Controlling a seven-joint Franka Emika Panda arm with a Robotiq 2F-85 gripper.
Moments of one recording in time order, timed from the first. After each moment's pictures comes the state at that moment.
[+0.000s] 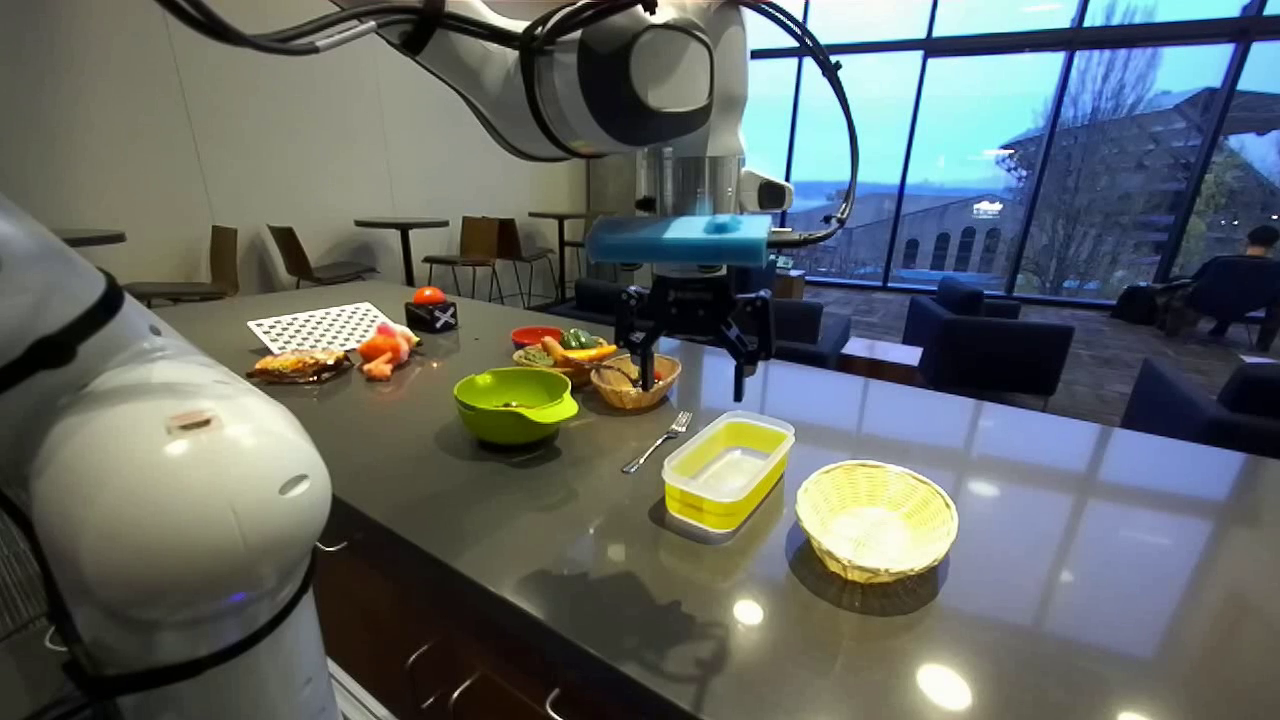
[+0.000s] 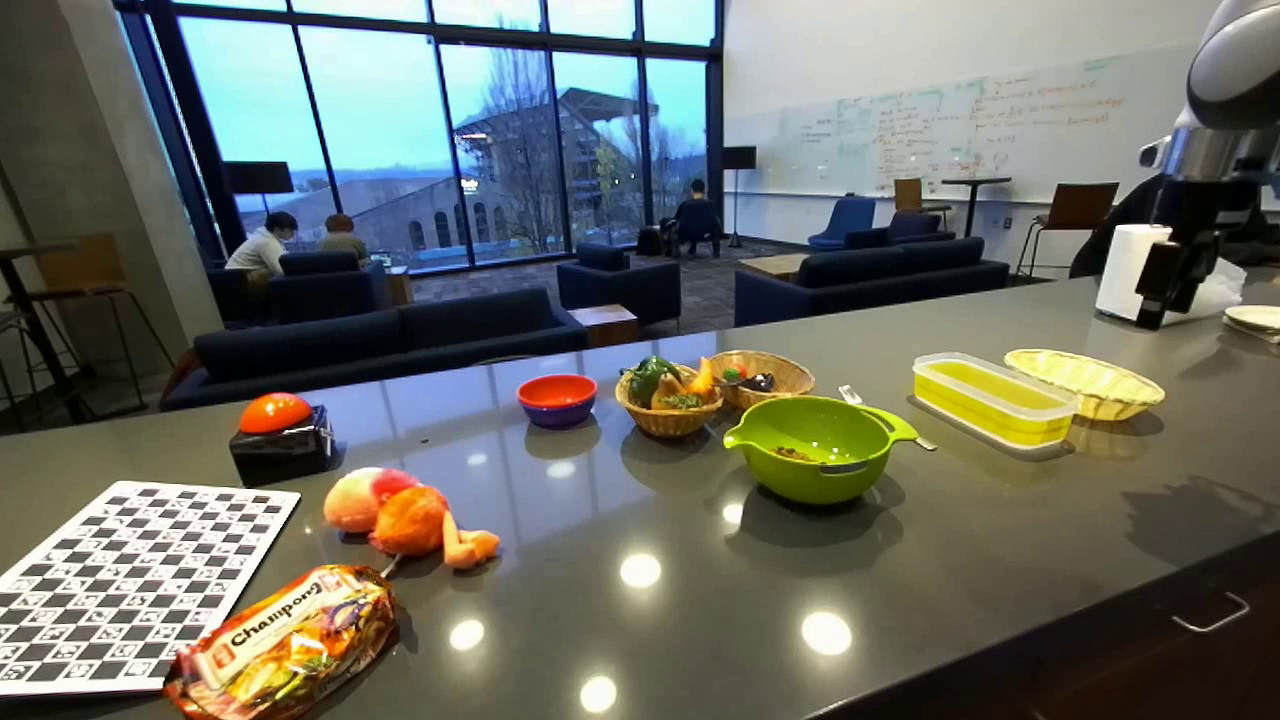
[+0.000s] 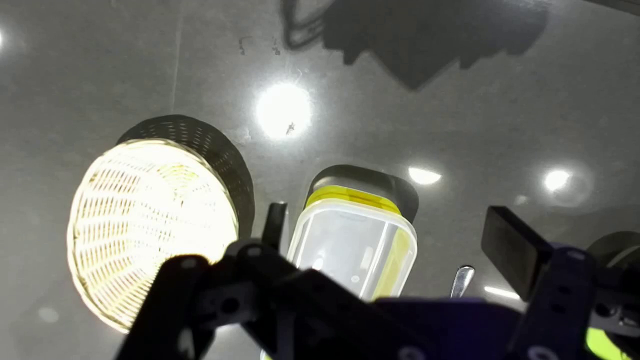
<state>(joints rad) -0.11 -0.59 -0.31 -2.56 -0.20 2.06 -0.50</state>
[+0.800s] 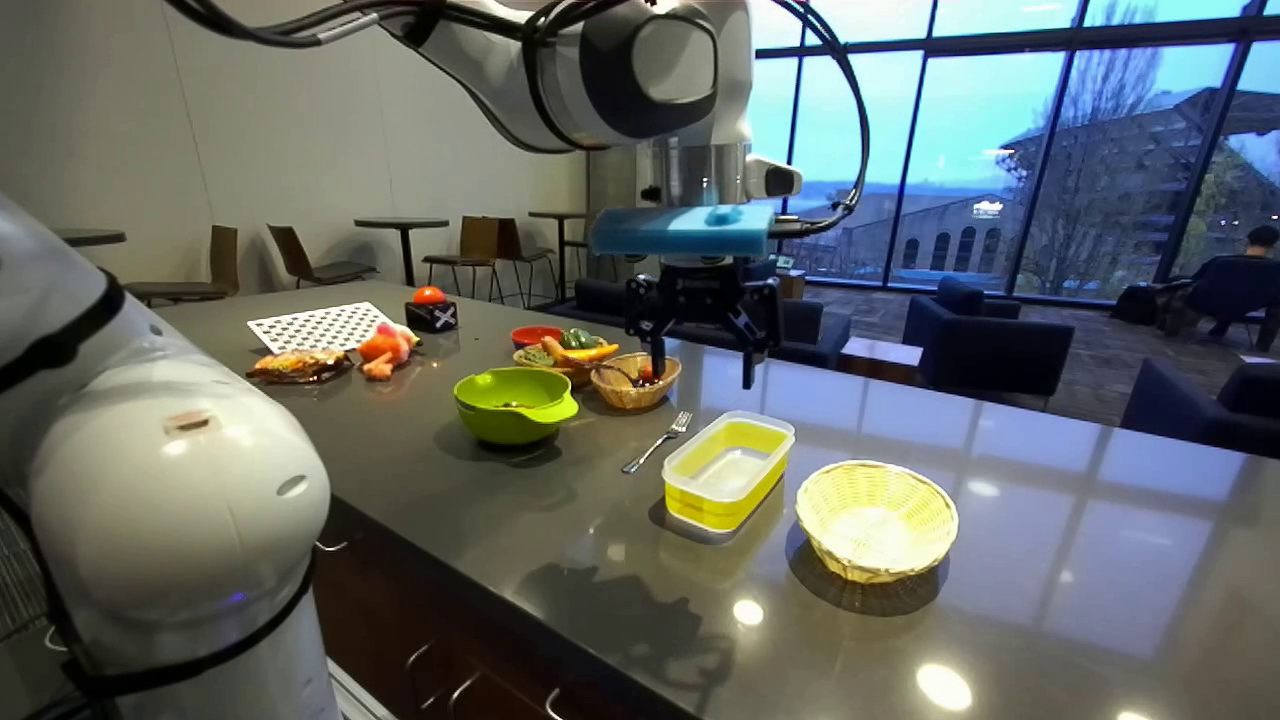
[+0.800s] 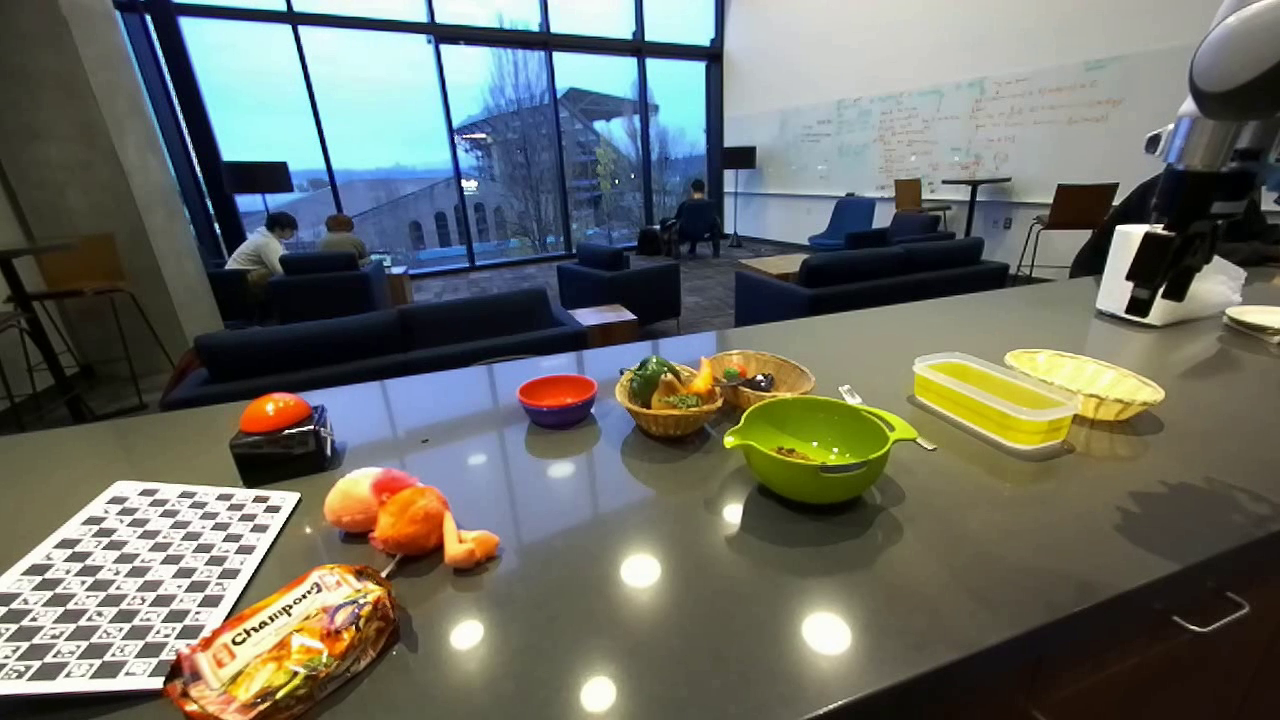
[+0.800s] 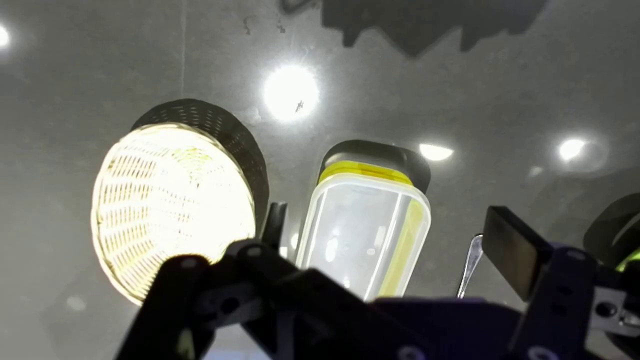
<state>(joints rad) -0.12 -0.59 -0.31 -2.54 -0.18 2.10 -0.46</state>
